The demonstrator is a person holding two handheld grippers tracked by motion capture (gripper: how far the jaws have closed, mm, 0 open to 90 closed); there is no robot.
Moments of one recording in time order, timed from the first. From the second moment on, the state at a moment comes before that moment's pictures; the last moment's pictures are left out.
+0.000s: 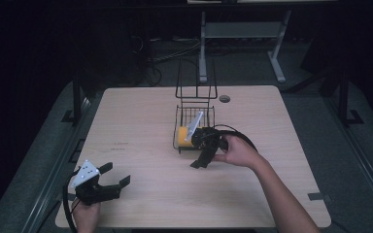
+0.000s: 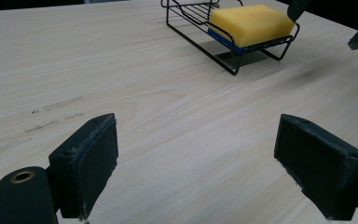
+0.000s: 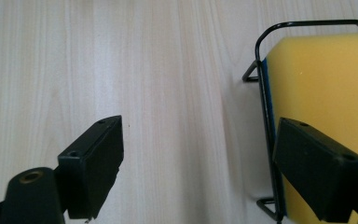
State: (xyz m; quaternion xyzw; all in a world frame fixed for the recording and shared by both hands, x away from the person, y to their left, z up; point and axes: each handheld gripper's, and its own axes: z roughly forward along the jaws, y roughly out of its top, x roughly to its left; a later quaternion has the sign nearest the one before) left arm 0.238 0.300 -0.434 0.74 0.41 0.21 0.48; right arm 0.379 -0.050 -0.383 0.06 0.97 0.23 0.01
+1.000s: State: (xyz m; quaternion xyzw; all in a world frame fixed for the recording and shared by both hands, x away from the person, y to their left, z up) left arm 0.238 0.299 -0.434 0.75 0.41 0.21 0.48; right arm 0.343 -0.092 -0.405 0.08 0.97 0.23 0.01
